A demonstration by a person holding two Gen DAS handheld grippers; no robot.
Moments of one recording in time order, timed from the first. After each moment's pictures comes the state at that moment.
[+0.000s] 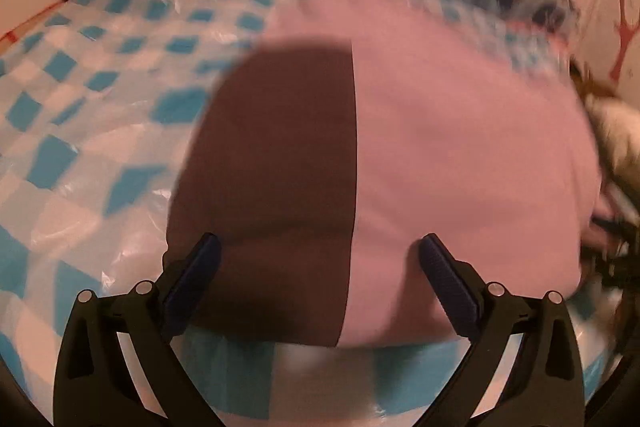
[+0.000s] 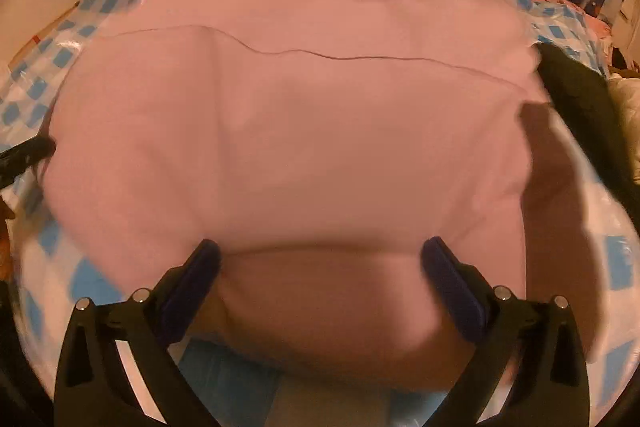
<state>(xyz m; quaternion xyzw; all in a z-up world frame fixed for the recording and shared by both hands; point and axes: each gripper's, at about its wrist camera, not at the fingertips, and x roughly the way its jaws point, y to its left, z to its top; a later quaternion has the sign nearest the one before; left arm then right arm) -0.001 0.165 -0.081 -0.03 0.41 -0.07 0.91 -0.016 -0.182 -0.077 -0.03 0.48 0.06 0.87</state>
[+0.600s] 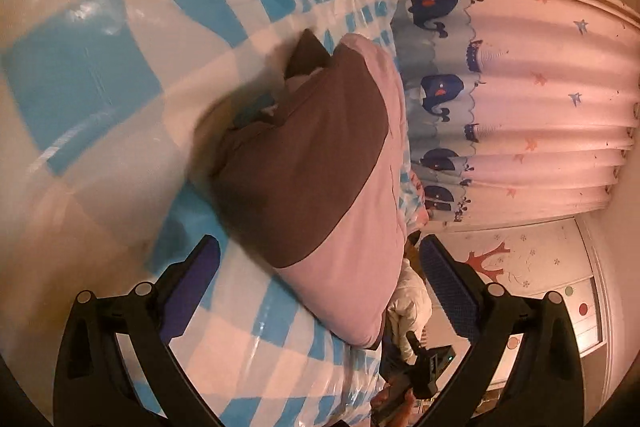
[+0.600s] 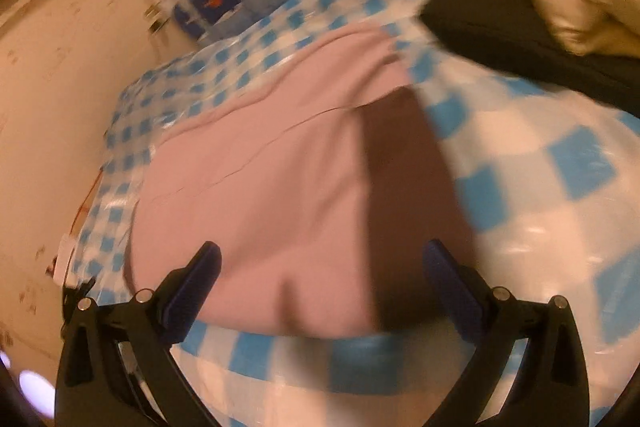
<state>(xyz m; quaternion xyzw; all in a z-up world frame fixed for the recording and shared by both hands) -0.046 0.287 -0.132 -0.56 0.39 -0.19 0.70 -0.056 -0.314 -0.024 0.25 0.41 0.07 0.87</state>
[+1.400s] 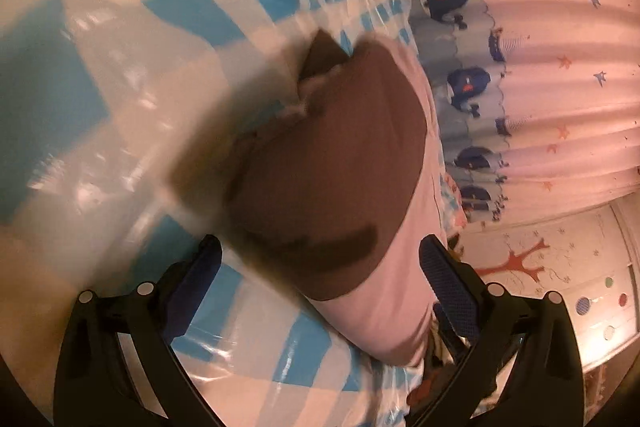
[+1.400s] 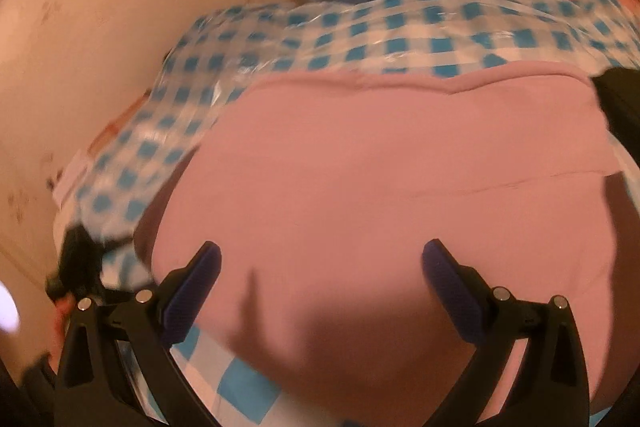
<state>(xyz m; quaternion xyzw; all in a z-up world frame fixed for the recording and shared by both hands) -0.023 0.270 -0.132 -0.52 0.39 -0.13 0.75 -0.021 -0.132 -0.025 0.10 0.39 0.19 0.89</state>
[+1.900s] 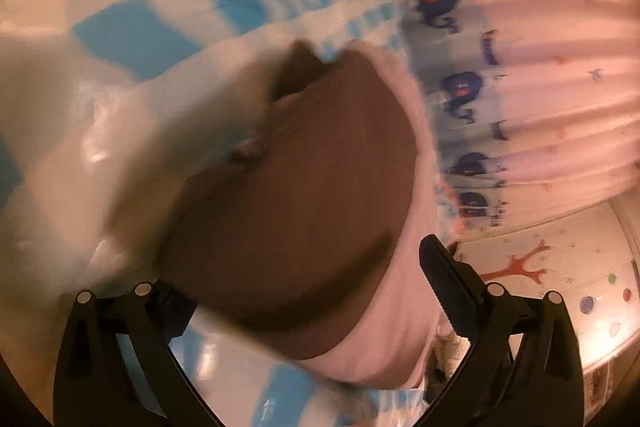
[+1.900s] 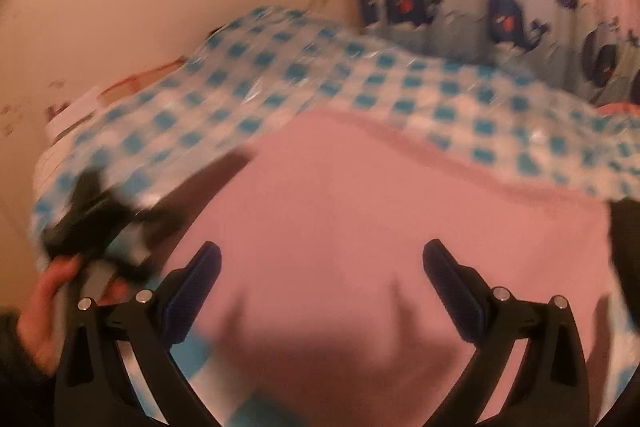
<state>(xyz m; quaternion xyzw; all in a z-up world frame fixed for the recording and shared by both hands) 0.015 0.253 -0.124 -0.50 0.38 -0.14 0.77 -0.010 -0.060 0.019 -0.04 0.31 0.18 0.93</state>
